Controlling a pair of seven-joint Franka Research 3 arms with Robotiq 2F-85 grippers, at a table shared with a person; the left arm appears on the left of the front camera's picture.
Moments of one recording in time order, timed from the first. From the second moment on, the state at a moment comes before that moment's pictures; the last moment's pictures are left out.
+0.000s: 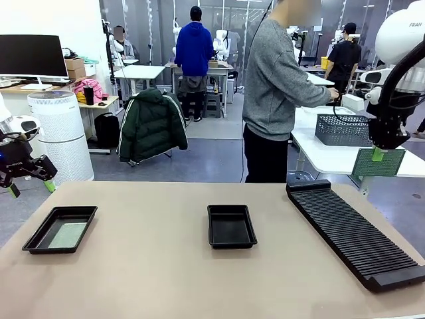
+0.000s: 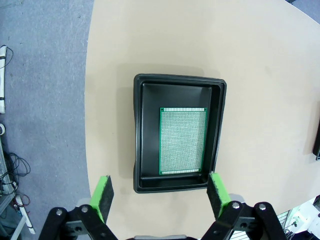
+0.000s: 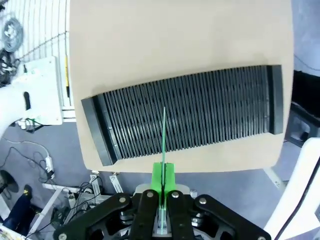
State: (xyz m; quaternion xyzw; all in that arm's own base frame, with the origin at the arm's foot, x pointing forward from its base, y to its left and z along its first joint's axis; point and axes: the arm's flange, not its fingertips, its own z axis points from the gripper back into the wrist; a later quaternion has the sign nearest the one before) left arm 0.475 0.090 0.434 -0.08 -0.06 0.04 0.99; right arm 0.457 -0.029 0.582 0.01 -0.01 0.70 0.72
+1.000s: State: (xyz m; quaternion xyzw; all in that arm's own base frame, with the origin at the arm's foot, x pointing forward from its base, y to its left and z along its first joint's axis) left arm 0.475 0.090 0.434 -0.08 -0.06 0.04 0.99; right arm 0.458 -0.023 0.579 0.01 -0.01 0.70 0.71
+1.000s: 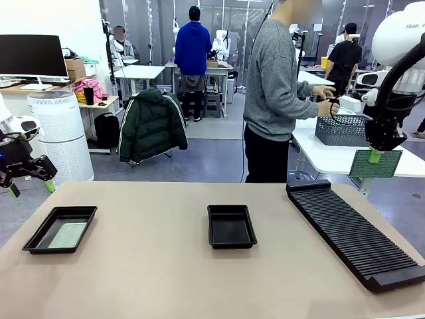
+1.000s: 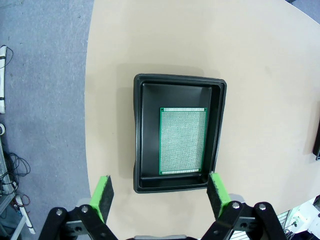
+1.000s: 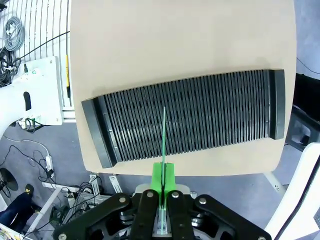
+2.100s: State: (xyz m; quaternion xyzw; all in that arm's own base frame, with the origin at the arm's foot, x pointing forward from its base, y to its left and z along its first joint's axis) left arm 0.475 0.090 0.434 -0.08 -0.06 0.04 0.99; right arm 0.423 0.107 0.533 0.18 -0.07 0.39 0.90
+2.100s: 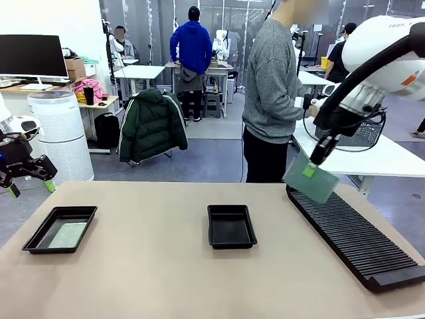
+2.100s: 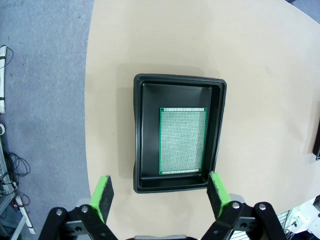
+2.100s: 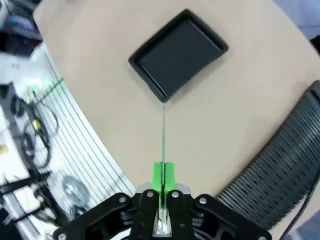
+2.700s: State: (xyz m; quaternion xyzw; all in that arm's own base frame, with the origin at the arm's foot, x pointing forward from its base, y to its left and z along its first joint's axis) left arm 0.475 0.090 0.434 -0.08 -0.06 0.04 0.99; right arm 0.420 0.170 0.475 0.28 -0.08 0.14 0.95
